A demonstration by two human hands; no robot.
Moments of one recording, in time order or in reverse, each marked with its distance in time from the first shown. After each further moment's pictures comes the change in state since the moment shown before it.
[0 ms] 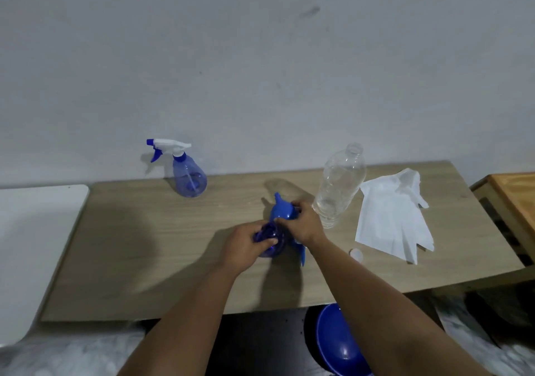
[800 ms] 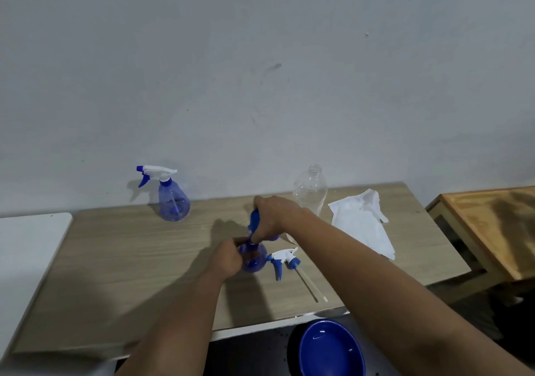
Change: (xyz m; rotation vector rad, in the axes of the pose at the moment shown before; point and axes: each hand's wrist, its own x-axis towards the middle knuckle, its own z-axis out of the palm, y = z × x) left_hand 0.009 0.008 0.004 0.022 -0.068 -0.150; right_hand -0.055 -0.132 -0.072 -0.916 -0.323 -0.331
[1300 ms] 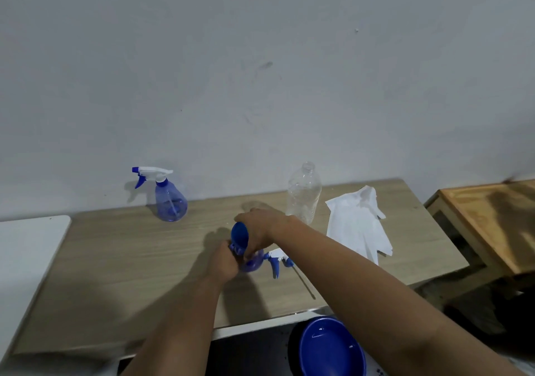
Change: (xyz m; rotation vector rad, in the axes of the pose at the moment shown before) left_hand -0.006 -0.011 0.007 0.086 0.088 -0.014; right_hand -0.002 -0.014 0.024 -0.076 -0.099 -0.111
